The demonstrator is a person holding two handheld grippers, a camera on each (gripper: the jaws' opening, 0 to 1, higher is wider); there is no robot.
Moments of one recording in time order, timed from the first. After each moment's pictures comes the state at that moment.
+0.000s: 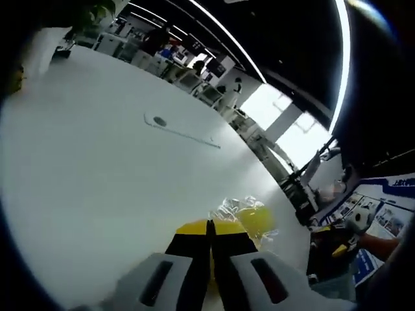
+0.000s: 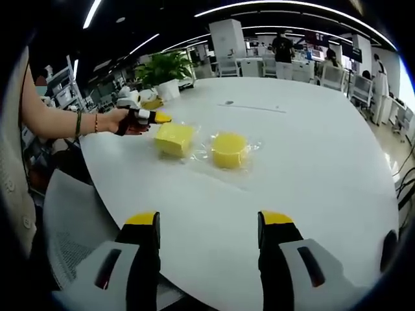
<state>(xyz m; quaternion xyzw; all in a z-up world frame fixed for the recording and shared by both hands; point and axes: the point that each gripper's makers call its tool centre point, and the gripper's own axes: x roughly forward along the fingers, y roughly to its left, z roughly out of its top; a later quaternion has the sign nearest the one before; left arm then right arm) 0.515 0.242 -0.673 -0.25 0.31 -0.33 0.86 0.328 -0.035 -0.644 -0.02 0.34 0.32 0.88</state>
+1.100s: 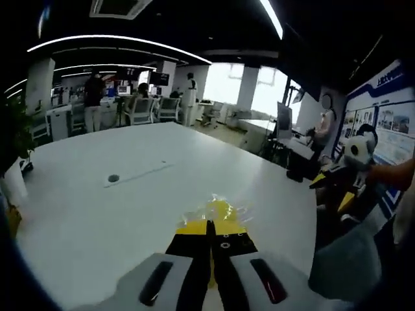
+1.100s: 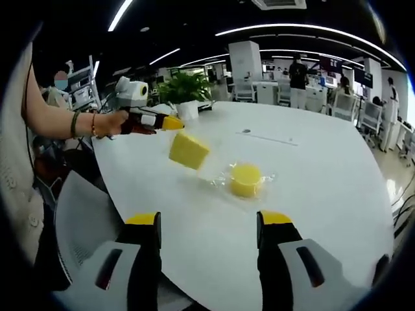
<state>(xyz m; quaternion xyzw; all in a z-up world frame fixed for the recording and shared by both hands) 0.444 0.170 -0.567 -0.02 0.22 -0.42 0.88 0.317 -0.014 -0.589 -0.03 0.26 0.37 0.89</state>
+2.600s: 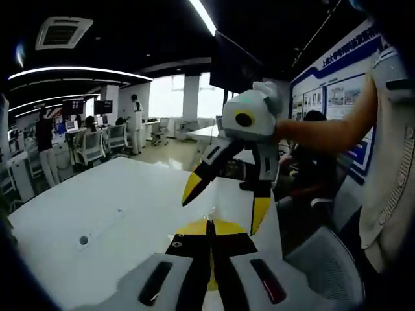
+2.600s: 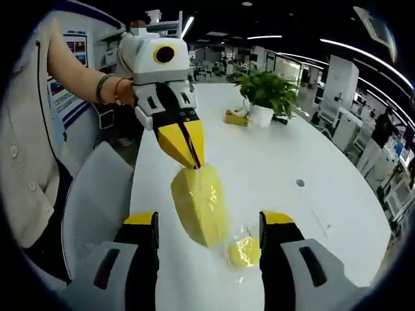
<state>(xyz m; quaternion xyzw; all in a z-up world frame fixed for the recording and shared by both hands) 0.401 0.104 -0.471 0.05 0.14 -0.57 0.81 0.408 0.097 -0.518 -0.23 0.25 0.61 0.71</state>
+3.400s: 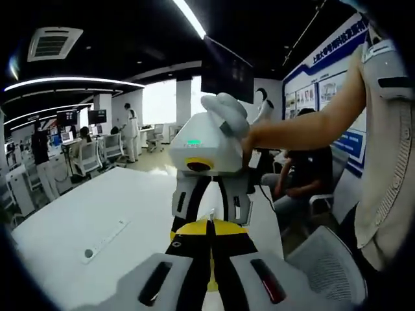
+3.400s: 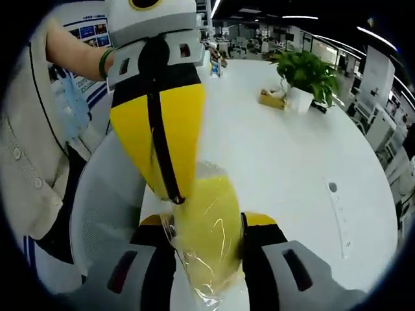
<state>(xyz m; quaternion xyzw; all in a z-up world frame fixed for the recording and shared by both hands) 0.399 0.102 -0.451 0.06 0.12 -0.59 0.80 0.401 0.133 -0.544 -0.27 0.32 0.67 0.62</state>
